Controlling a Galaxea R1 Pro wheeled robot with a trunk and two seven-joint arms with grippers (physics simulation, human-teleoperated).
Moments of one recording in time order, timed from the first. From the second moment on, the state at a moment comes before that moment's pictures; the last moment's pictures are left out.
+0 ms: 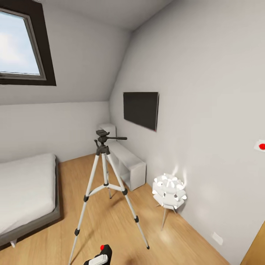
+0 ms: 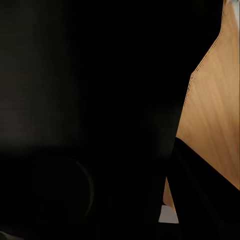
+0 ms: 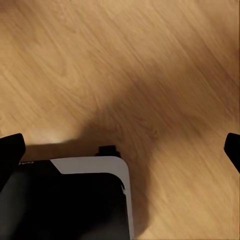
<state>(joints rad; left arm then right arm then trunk) -0.46 -0.08 -0.44 0.00 0.75 0.03 -0.16 -0.25 -0.03 -0.07 0.03 0.02 -0.17 -0.07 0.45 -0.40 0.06</state>
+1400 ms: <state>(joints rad) -0.46 -0.08 -0.44 0.00 0.75 0.03 -0.17 -0.25 -0.03 -0.07 0.03 0.02 -0.17 -0.06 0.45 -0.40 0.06</state>
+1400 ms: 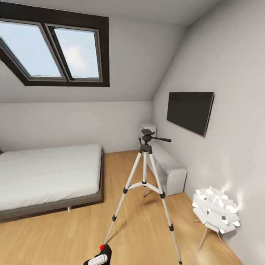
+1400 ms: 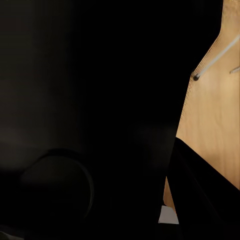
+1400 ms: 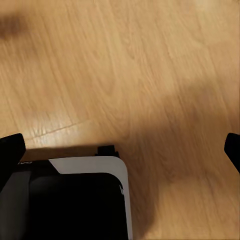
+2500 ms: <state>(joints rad) -0.46 -0.08 -0.44 0.00 0.75 0.06 -0.16 -0.25 -0.03 -0.07 0.03 0.02 -0.17 -0.06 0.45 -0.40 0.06</state>
